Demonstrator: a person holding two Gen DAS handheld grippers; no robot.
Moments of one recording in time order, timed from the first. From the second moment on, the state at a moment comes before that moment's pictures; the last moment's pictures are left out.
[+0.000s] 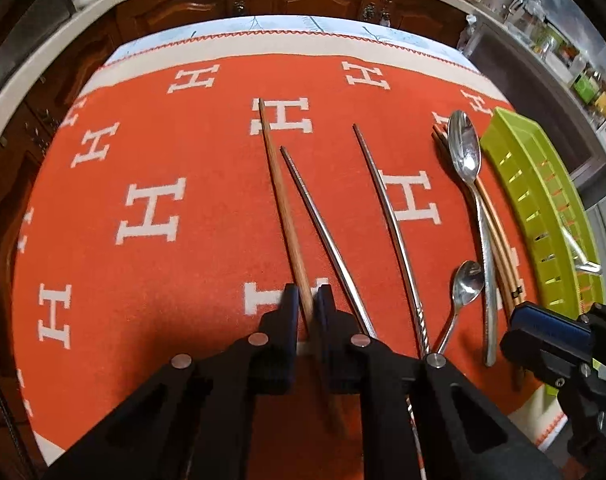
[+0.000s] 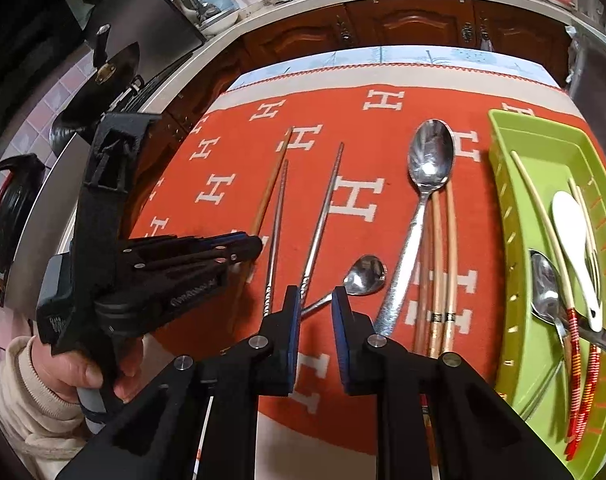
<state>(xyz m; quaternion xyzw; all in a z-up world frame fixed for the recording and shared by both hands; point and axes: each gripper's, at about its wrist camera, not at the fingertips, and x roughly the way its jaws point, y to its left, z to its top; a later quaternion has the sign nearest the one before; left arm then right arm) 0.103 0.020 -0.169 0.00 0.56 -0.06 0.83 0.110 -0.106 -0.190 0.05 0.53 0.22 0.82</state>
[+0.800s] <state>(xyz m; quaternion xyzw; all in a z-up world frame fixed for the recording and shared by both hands) 0.085 0.079 -0.158 -0.09 0.54 -0.05 0.83 0.125 -0.017 -0.231 -0.06 0.56 0.19 0.80</state>
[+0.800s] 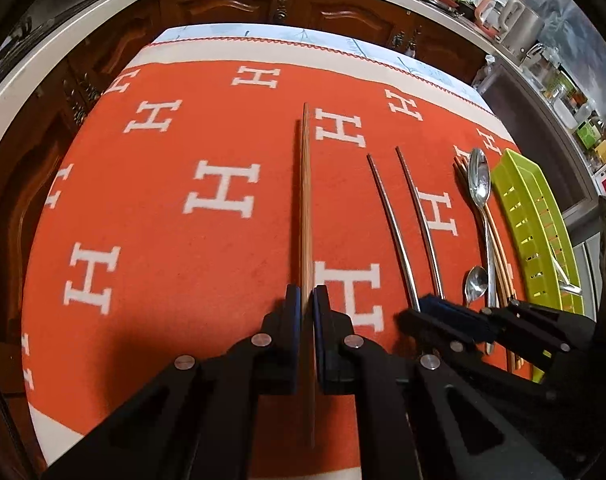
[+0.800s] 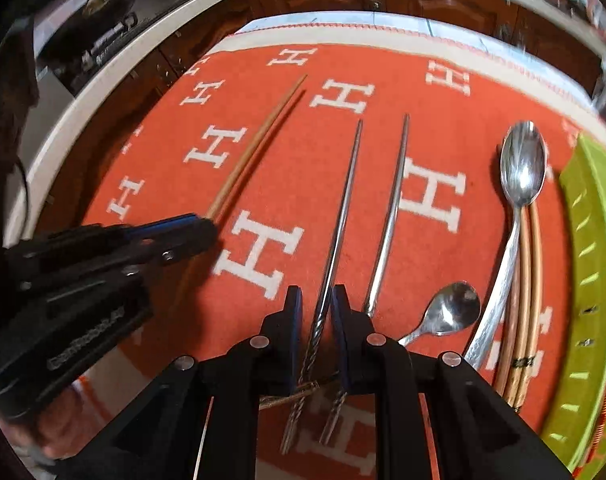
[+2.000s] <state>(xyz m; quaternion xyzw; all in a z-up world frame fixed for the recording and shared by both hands) 0.102 -0.128 -0.078 -0.08 0.53 -0.25 0.81 0.110 -0.274 -0.123 0.14 0.48 0.05 0.86</state>
